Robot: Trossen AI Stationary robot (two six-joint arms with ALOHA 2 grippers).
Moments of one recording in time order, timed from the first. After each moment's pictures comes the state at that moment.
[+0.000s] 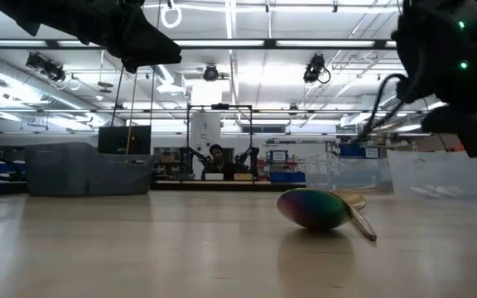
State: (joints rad) left arm -0.03 0.95 0.51 0.21 -0.27 -0.06; right arm 0.35 1.58 0.89 -1.43 0.30 1.50
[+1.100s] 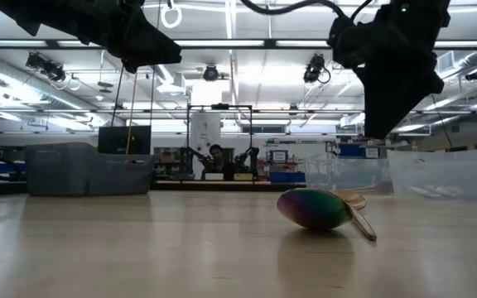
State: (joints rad) left arm -0.03 0.95 0.51 0.21 -0.27 -0.07; right arm 0.35 1.59 1.09 -0.90 0.33 1.17
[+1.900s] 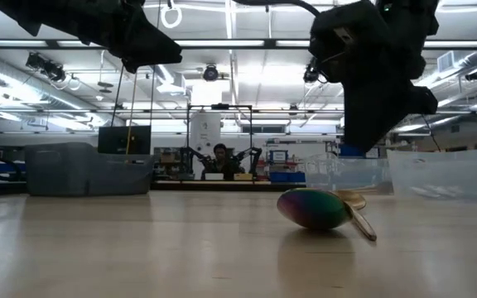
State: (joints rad) left arm -0.02 0.95 0.51 0.21 -0.27 -0.07; right arm 0.35 1.67 1.09 -0.64 0.16 1.23
